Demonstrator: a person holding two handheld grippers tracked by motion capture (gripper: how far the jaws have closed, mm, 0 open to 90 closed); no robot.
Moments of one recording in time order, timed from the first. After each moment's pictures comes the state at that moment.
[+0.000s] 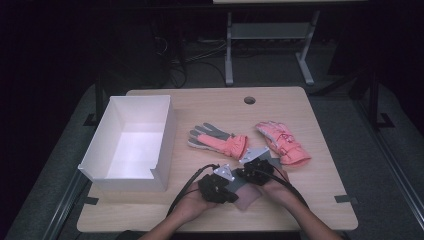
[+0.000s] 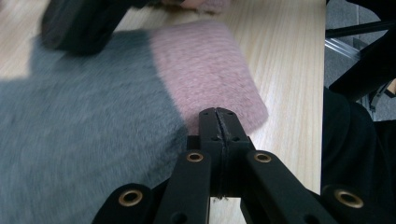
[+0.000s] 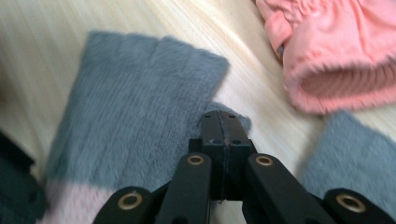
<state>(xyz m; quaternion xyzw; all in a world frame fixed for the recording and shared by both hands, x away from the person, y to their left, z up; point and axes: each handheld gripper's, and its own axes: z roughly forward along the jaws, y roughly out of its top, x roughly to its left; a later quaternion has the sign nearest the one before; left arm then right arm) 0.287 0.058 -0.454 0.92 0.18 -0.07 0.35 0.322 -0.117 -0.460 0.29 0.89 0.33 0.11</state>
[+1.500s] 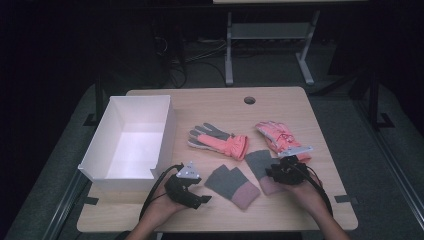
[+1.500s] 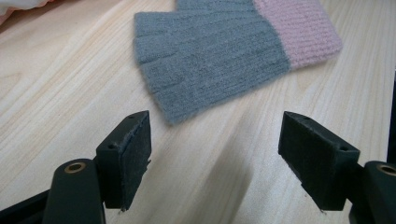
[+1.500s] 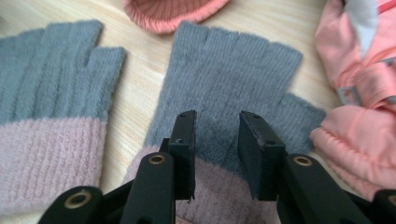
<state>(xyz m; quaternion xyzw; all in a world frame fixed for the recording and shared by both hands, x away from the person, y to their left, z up) 0.280 0.146 -0.452 0.90 0.25 0.03 0.36 0.308 -0.207 -0.452 0.46 0.81 0.33 0.11</state>
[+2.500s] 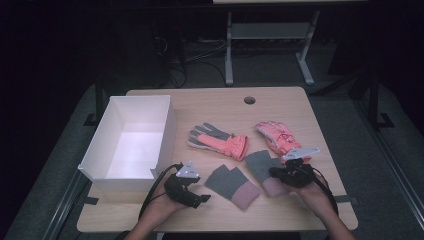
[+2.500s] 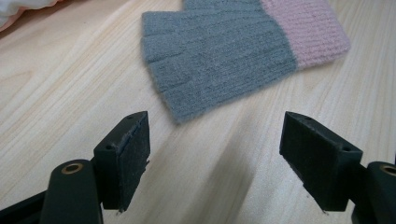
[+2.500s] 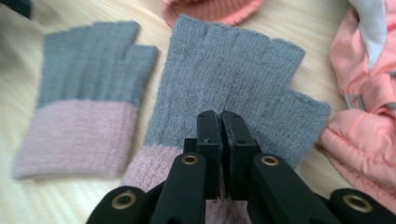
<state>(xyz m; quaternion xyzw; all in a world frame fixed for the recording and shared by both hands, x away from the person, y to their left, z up) 0.282 0.147 -0.452 0.90 0.25 0.04 0.36 0.297 -0.219 -0.440 0.41 0.83 0.36 0.10</state>
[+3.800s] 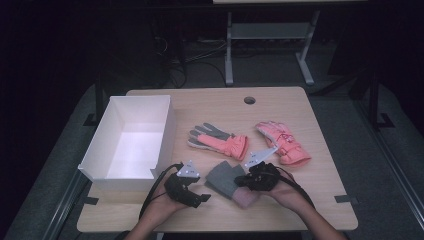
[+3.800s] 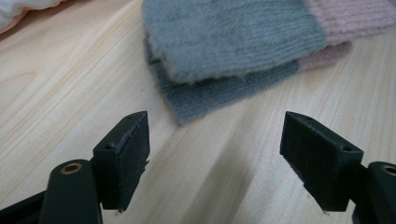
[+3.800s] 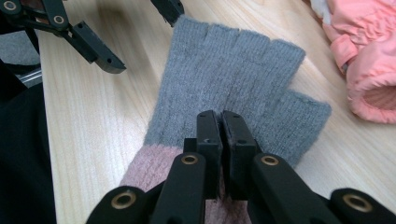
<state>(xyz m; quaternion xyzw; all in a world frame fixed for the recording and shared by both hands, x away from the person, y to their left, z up) 0.282 0.145 -0.450 0.90 0.25 0.04 0.36 0.299 -0.129 -0.432 0.24 0.90 0.37 0.02</state>
